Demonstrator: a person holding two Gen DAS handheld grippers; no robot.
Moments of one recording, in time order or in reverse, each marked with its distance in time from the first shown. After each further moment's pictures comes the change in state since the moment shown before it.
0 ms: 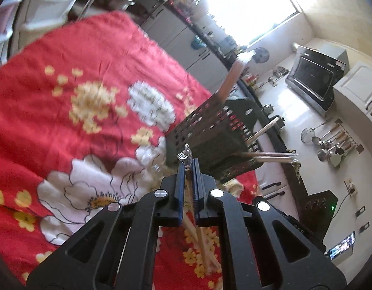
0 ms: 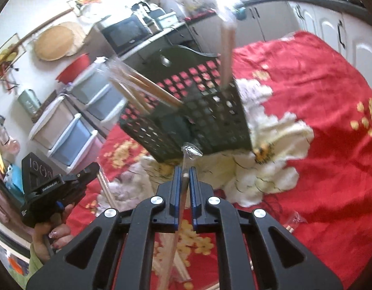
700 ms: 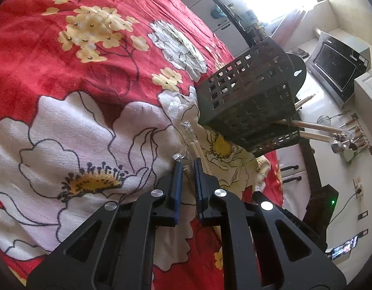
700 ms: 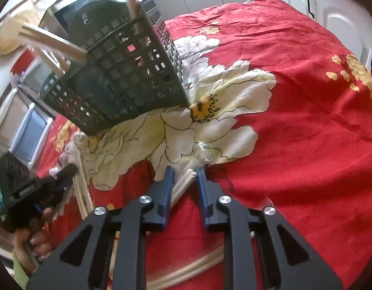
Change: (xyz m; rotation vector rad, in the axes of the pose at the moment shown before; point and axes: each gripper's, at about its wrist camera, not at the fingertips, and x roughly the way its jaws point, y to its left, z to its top) left arm 0.074 0.040 -0.035 -0.094 0.199 0.056; right arm 0.044 -0.058 -0.029 0.111 0.152 -0.235
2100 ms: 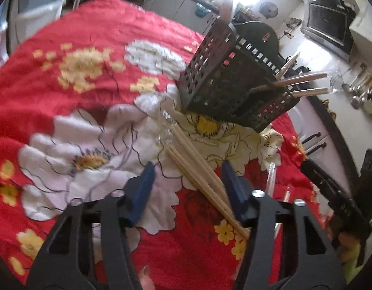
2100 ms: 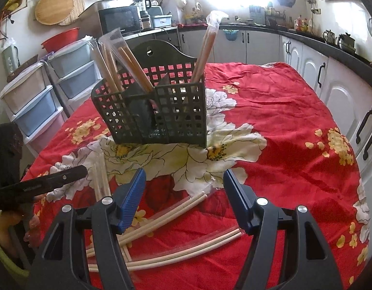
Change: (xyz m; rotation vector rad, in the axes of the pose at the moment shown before) left arm -0.013 -0.047 -0.027 0.253 -0.021 0.174; right arm -0.066 0.037 -0.016 -0.292 -0.221 -0.061
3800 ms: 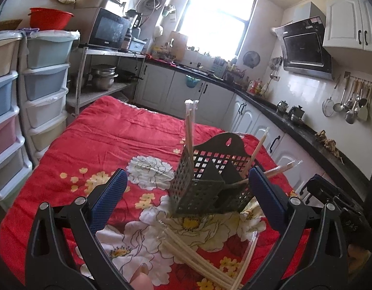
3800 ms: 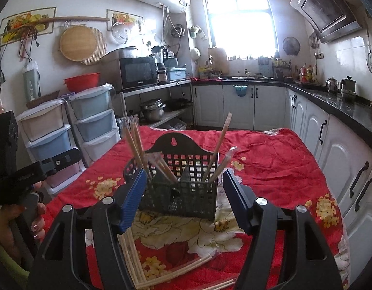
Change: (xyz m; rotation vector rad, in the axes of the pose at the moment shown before) left arm -0.097 -0.065 0.055 0.199 -0.444 0.089; right arm -0.066 0.026 0.052 -0.067 -0.323 0.044
